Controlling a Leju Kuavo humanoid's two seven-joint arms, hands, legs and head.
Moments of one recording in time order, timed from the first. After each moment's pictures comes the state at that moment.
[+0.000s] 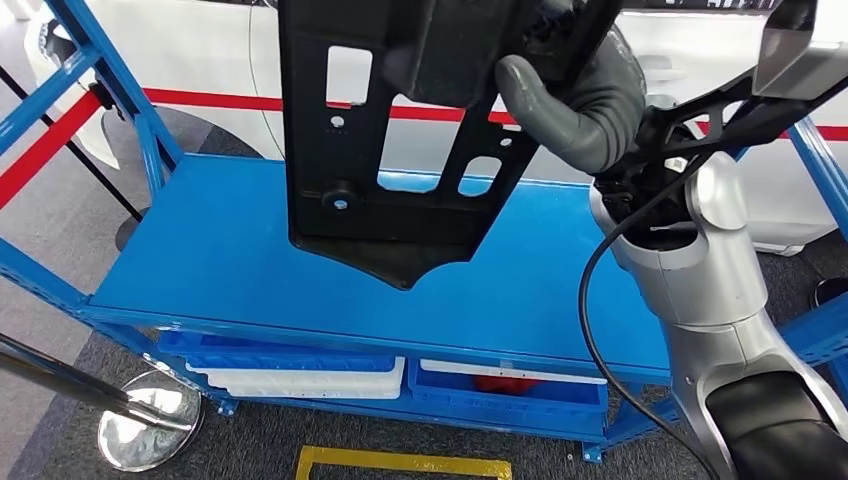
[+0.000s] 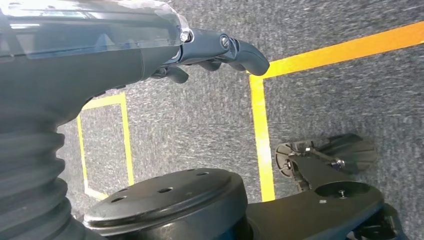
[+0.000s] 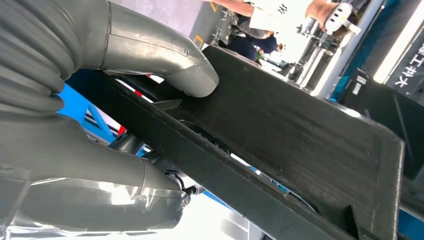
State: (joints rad) left arm -0.13 -0.19 1.09 -0.19 -1.24 0.16 -0.02; right arm -0.95 -0.23 0.43 -1.76 -0.71 0.39 -0.04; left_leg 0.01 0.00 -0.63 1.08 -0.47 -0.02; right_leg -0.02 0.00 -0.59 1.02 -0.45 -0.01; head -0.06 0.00
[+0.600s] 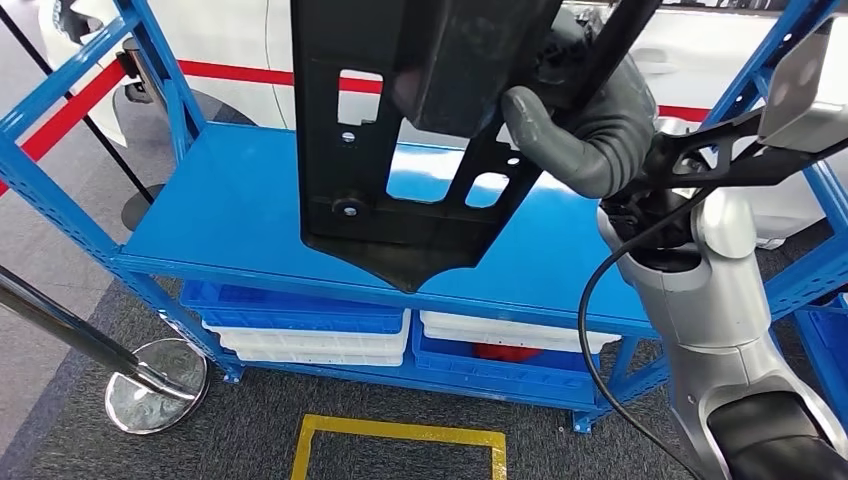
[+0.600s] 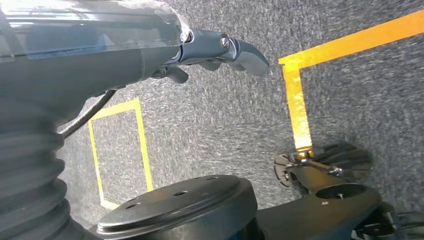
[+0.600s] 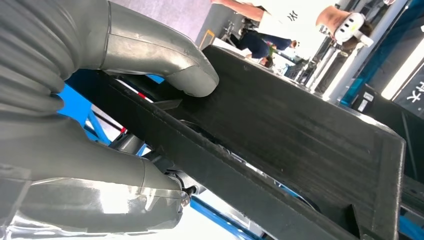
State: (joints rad) left arm -0.12 -0.20 1.05 -0.19 -1.29 0.17 0.00; right arm -0.88 -0.25 0.39 -1.83 -0.62 0.38 -0.04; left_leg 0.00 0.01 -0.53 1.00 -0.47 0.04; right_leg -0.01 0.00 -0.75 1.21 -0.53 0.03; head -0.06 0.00
